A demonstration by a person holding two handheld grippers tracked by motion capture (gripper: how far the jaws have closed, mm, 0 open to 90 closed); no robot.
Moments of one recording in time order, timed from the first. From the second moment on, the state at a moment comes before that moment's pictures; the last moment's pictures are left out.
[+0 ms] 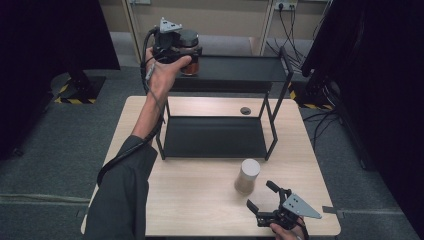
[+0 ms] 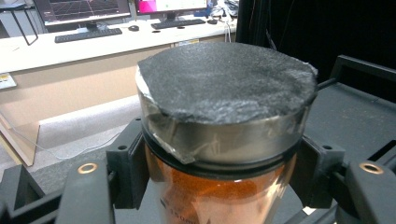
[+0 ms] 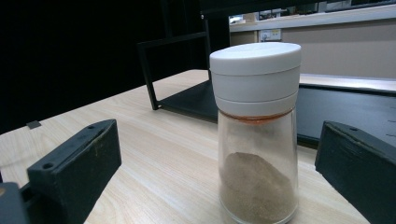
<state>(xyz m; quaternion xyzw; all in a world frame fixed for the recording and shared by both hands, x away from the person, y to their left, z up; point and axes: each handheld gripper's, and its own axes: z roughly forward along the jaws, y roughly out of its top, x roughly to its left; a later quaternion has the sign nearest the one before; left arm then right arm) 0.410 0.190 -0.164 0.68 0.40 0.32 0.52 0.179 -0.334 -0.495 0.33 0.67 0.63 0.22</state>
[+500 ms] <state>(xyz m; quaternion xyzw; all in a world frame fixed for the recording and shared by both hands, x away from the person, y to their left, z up) 0.419 0.191 -0.176 0.68 0.41 0.31 0.52 0.179 -0.335 -0.495 0.33 0.67 0.63 0.22</state>
